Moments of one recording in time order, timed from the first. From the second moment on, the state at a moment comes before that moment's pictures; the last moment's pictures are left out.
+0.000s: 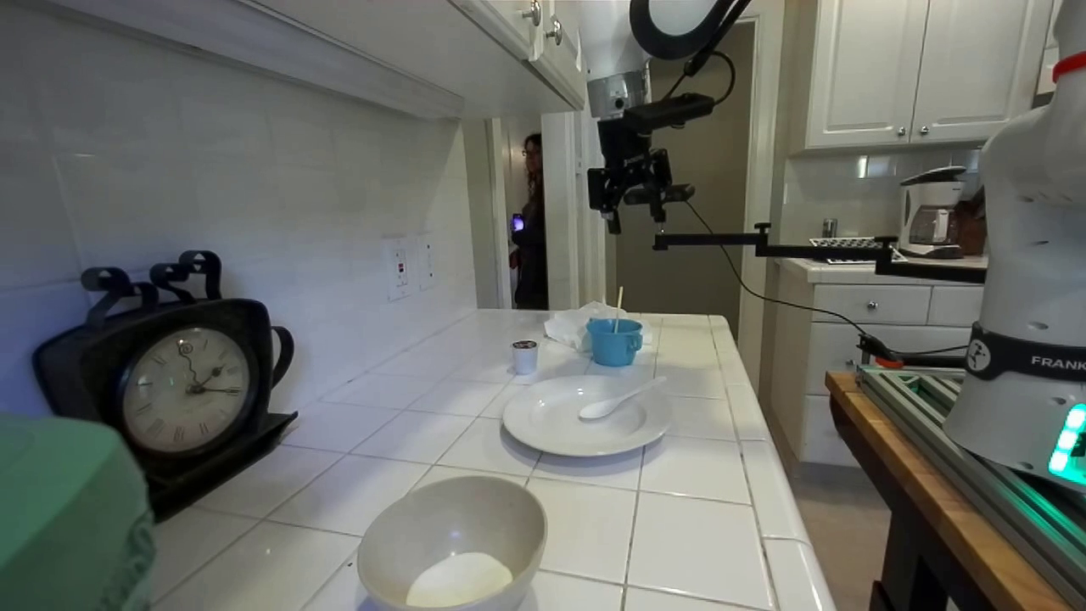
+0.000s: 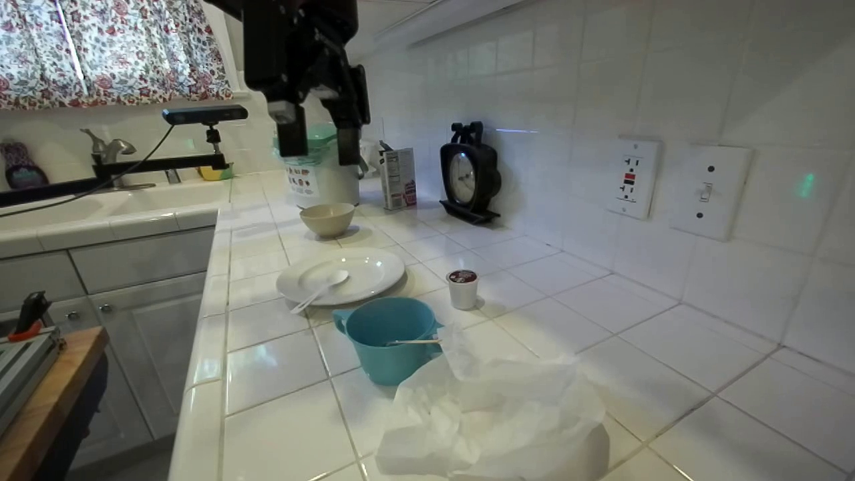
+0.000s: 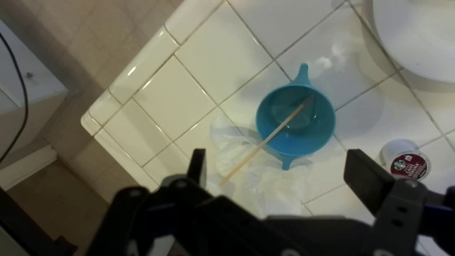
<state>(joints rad) -0.18 -0.15 -0.02 -2.25 -0.29 2.04 0.69</state>
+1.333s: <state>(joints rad) -0.19 -0.09 -0.11 -2.26 -0.13 1.94 0.64</state>
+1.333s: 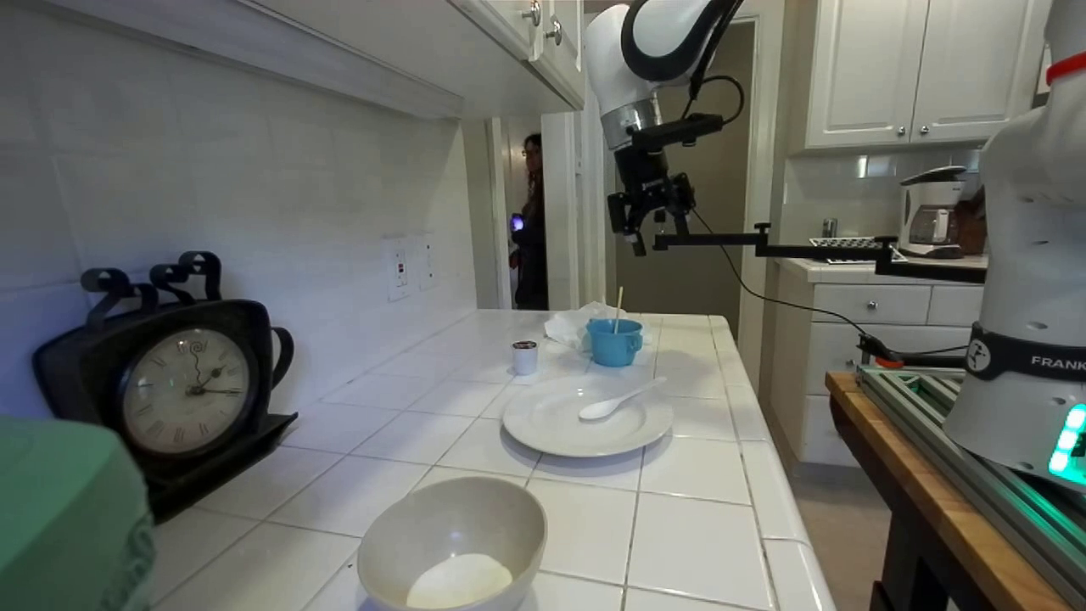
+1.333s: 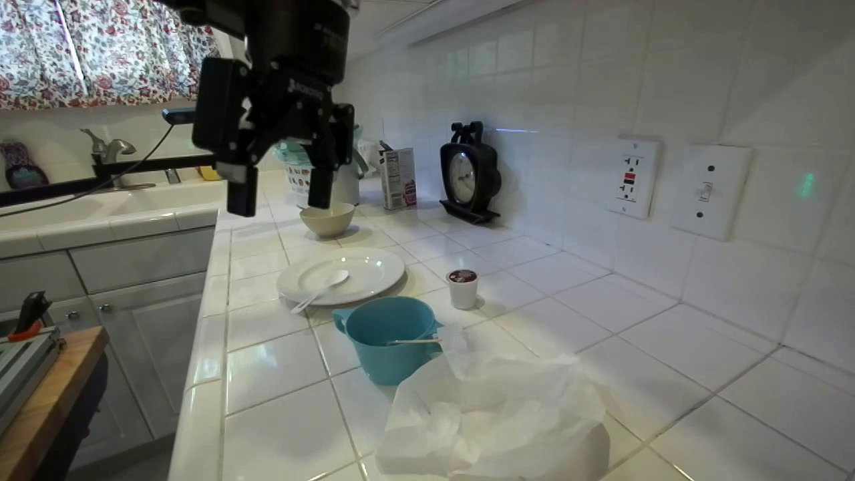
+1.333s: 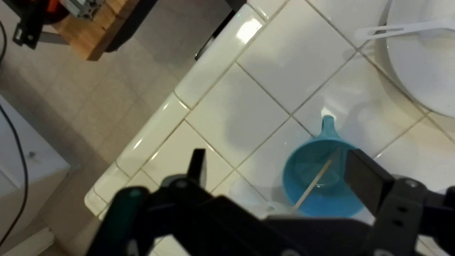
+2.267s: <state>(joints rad) -0.21 0.03 -0.21 -2.24 -0.03 2.18 0.62</state>
